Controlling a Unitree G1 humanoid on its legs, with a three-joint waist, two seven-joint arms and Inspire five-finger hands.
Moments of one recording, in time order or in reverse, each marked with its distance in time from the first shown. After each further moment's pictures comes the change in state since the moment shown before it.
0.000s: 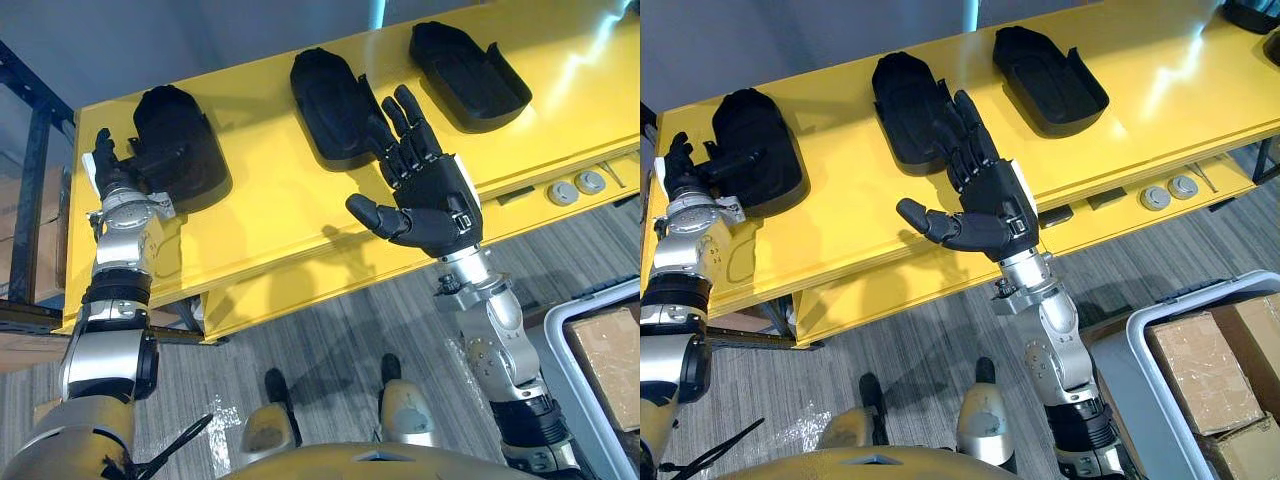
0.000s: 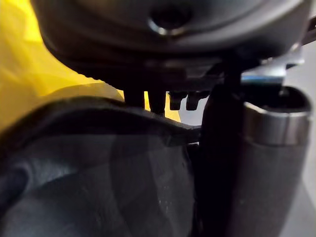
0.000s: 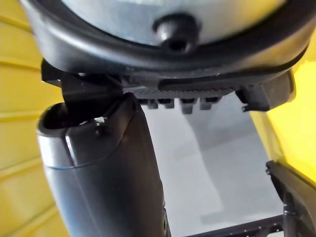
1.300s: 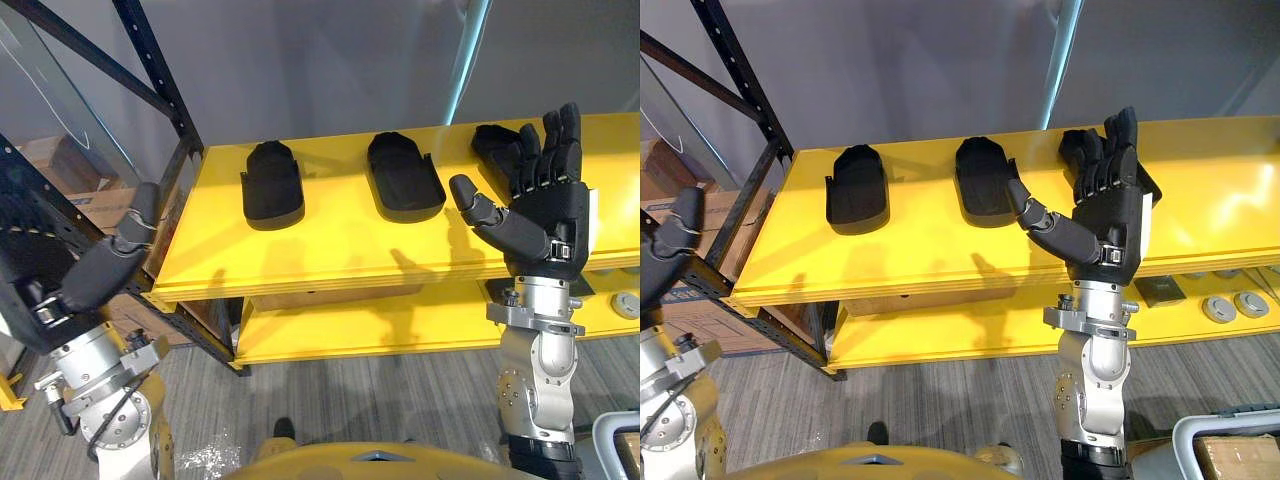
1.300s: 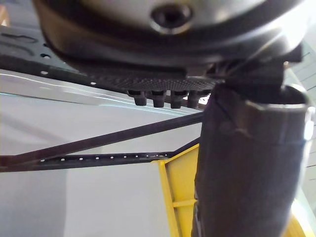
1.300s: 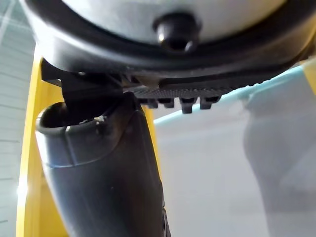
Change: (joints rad) left arm 1.071 -0.492 0.116 -1.235 0.225 -0.690 -0.039; right arm 0.191 0.131 -0.258 -0.041 -0.197 -0.177 -0.249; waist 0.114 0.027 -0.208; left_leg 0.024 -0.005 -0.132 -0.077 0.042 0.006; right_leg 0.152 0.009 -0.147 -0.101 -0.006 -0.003
